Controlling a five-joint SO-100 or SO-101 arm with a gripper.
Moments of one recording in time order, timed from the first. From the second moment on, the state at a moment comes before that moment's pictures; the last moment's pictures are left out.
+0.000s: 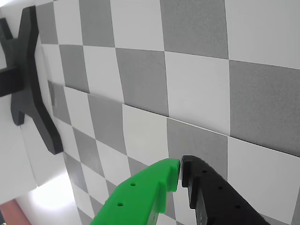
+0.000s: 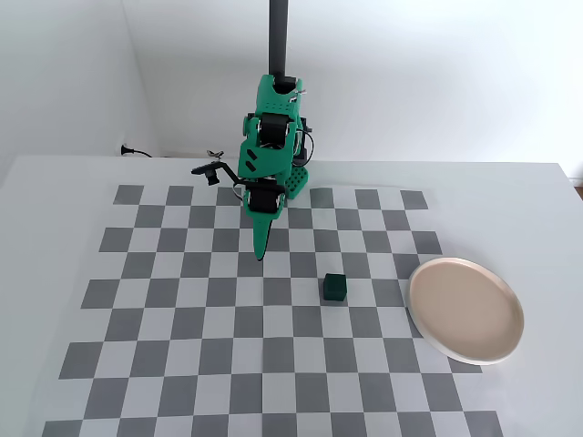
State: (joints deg) arm 6.3 190.5 178.2 53.3 -0.7
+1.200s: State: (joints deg) arm -0.5 190.5 178.2 53.2 -34.9
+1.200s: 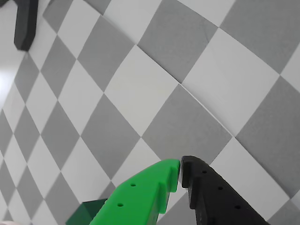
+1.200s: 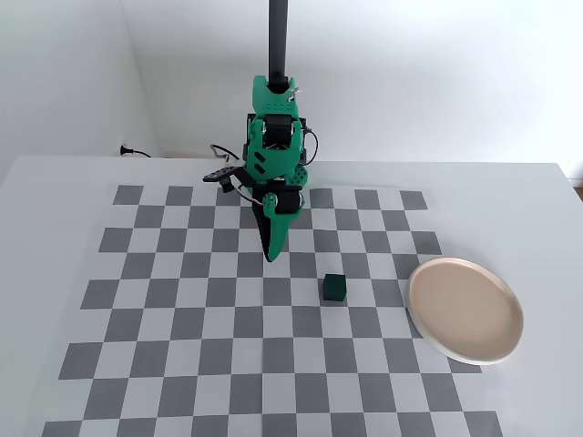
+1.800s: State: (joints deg) arm -4.4 190.5 178.2 56.3 -87.2
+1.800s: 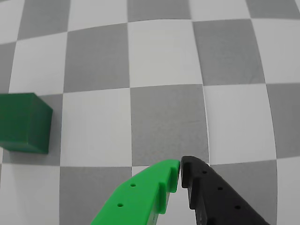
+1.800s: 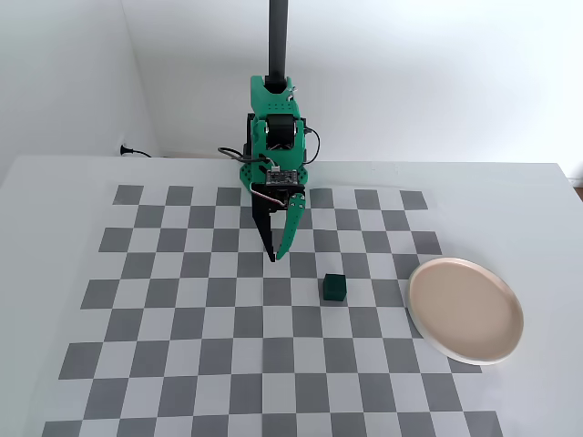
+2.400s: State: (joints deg) arm -19.2 190.5 178.2 54.8 -98.0
